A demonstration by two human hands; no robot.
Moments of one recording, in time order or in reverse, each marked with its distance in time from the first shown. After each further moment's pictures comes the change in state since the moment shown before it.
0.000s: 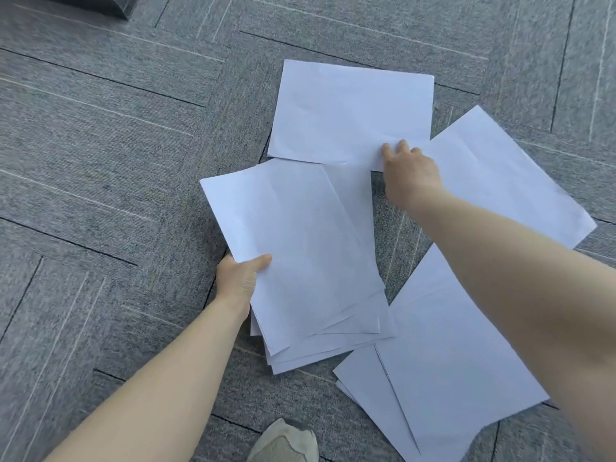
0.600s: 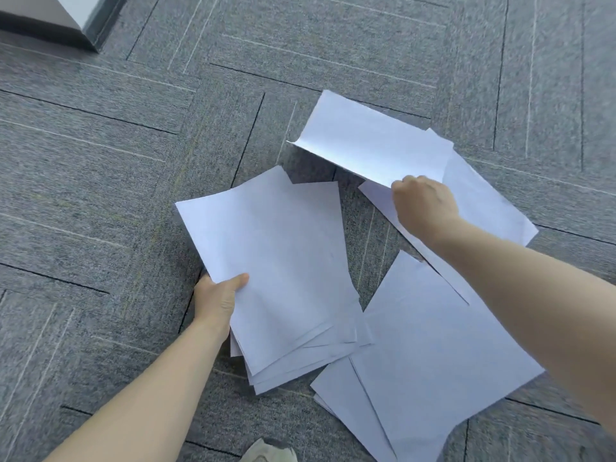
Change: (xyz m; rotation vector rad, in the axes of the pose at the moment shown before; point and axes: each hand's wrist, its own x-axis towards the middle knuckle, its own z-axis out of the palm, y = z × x) left_hand -0.007 0.002 0.004 -0.018 -0.006 0.012; right_hand -0.054 0.061 -0.023 -0.115 0.072 -0.064
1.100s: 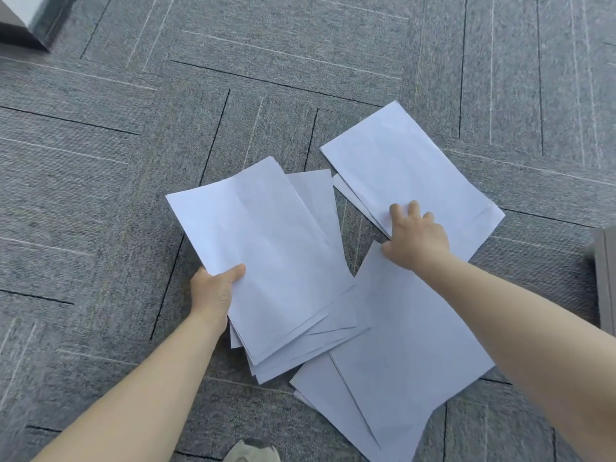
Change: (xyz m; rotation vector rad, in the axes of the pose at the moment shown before) left_hand 0.002 -0.011 0.035 0.050 -0.031 0.002; right_hand -0.056 0.019 0.057 0.213 -0.297 0.318
